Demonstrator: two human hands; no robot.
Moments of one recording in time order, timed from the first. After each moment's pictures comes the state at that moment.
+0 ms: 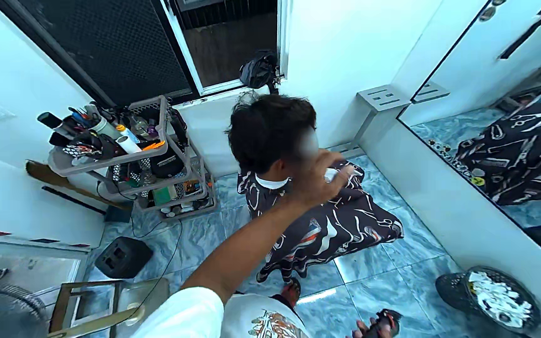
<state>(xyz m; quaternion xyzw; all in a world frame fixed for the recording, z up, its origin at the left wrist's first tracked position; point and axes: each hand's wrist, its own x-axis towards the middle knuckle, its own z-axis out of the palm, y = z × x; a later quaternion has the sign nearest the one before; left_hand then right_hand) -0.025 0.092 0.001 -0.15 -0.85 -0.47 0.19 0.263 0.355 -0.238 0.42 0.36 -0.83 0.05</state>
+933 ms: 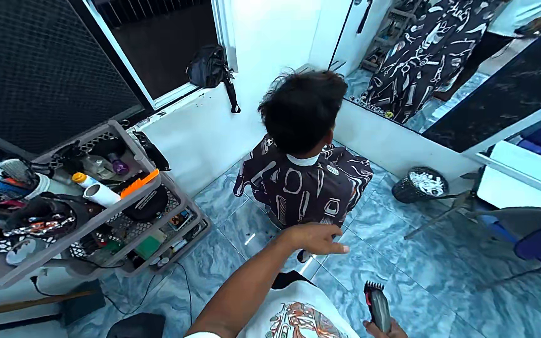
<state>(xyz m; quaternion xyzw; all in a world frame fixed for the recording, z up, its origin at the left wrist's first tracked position) 0.105 -0.152 -0.063 -0.47 -0.71 -0.31 -0.42 0.439 0.033 -0.226 0.49 0.73 -0.47 0.08</state>
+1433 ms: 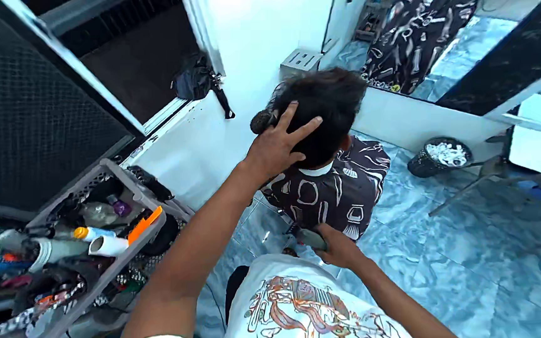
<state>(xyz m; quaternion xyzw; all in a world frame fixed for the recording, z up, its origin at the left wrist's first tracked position) -0.116 -0.202 0.050 -0.50 -0.85 -0.12 0.07 0.131 -0.044 -0.158 0.00 0.93 -0.34 0.14</state>
